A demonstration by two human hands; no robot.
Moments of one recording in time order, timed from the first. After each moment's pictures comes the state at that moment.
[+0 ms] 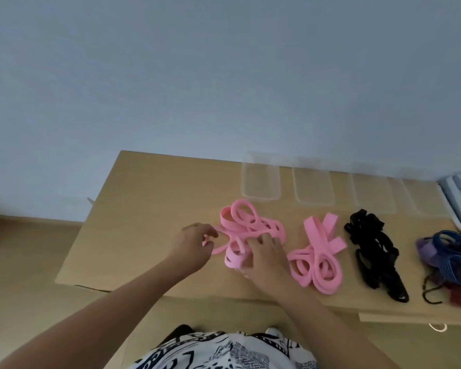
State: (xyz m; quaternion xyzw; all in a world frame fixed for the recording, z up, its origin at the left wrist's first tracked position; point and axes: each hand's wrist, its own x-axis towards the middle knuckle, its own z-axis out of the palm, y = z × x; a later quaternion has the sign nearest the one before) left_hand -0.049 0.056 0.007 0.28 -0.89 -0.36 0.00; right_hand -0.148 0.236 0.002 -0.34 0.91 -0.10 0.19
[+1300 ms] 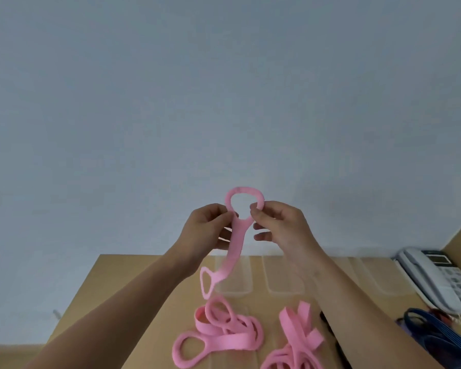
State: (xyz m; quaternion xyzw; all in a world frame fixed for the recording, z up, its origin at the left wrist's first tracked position) left_hand -0.169 0.069 0.235 0.13 -0.69 -0.70 0.14; right_hand -0.257 0.231 0.253 -0.22 0.69 -0.67 0.16
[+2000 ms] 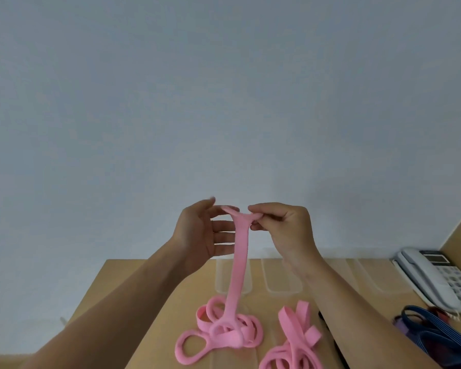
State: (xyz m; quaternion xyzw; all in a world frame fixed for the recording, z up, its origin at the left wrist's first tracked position) left_hand -0.150 0.081 0.259 0.14 -0.52 -0.84 0.03; right_hand -0.243 0.247 0.254 -0.30 0.66 -0.69 0.03
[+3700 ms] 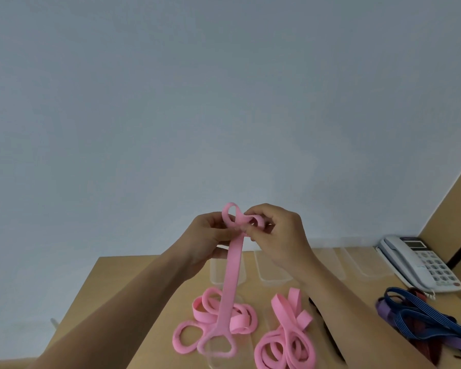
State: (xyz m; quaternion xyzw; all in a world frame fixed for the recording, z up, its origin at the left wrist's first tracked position) left_hand -0.135 0.099 0.240 0.06 -0.68 -0.73 0.04; right_hand -0.219 0.265 0.242 -0.37 0.76 -0.53 -0.09
